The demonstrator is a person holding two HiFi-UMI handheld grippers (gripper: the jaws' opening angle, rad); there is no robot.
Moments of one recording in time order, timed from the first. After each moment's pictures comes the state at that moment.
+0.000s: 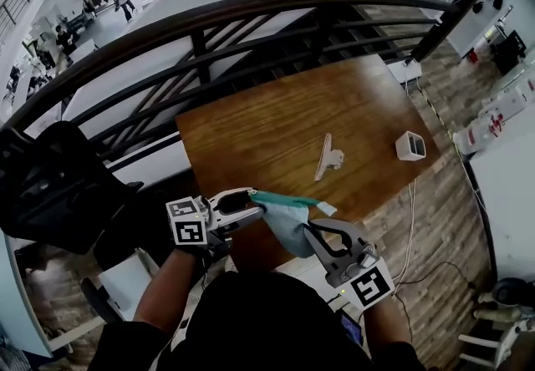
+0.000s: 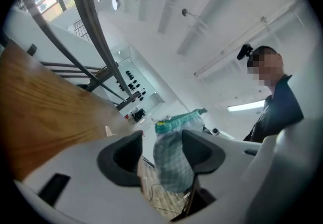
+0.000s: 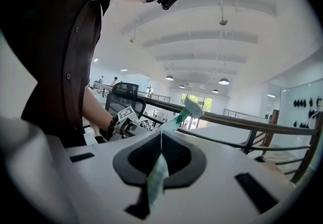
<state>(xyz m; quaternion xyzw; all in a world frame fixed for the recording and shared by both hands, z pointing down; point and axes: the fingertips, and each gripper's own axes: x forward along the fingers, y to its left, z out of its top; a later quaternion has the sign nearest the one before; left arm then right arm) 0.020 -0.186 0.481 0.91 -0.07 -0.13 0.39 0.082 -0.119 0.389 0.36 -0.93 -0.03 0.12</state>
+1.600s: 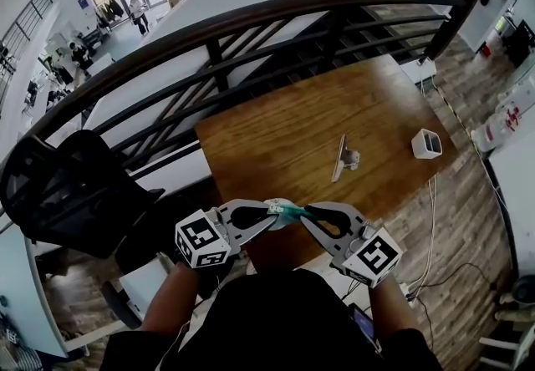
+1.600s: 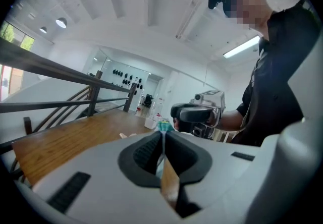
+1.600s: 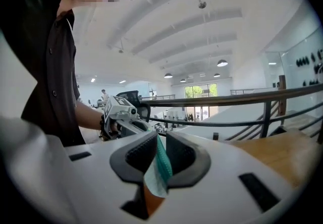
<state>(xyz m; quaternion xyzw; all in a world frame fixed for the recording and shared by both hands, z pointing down) 0.021 -0.150 0.449 0.98 -0.10 0.05 0.16 0.060 -0.143 0.409 0.30 -0.95 0.07 0.10</state>
